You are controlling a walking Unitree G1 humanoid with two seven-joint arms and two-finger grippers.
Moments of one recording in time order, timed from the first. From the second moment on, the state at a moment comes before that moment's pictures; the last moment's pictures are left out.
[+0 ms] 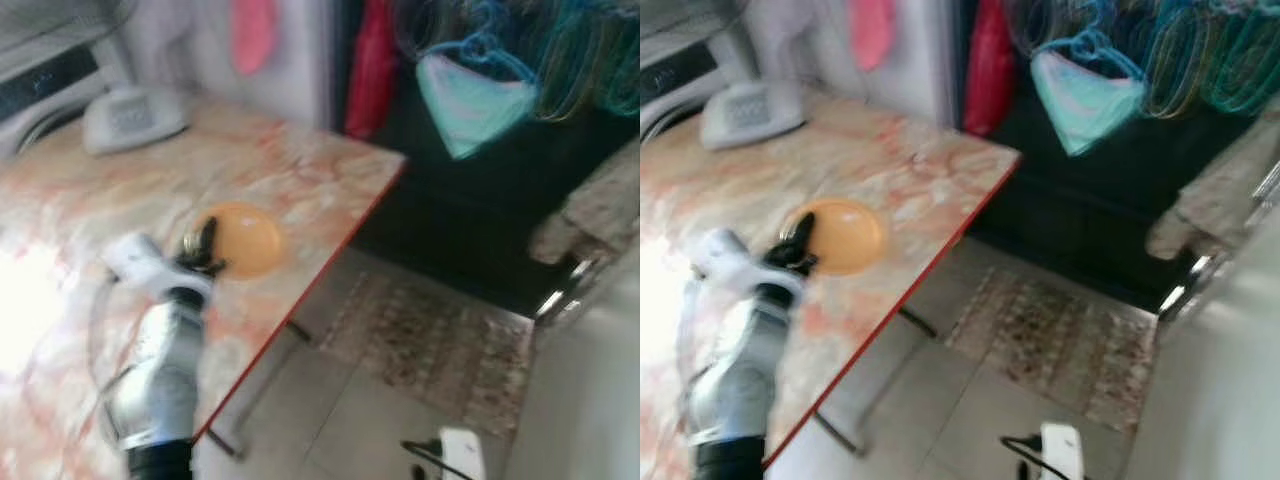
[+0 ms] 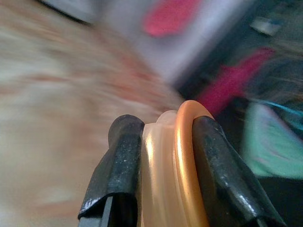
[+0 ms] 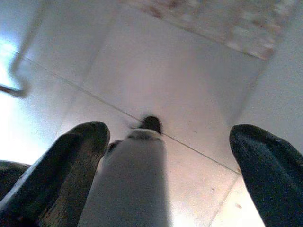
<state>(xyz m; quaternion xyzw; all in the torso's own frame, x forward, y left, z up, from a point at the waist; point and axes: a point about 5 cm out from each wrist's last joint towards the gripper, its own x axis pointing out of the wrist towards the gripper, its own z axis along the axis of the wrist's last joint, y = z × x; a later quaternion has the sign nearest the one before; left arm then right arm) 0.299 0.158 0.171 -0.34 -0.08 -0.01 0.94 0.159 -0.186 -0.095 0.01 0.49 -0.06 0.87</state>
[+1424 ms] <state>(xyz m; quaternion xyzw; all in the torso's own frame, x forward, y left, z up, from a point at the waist) 0.300 0.168 0.161 -0.34 -0.07 0.00 0.94 0.166 -0.177 -0.093 0.02 0.48 -0.05 0.88</state>
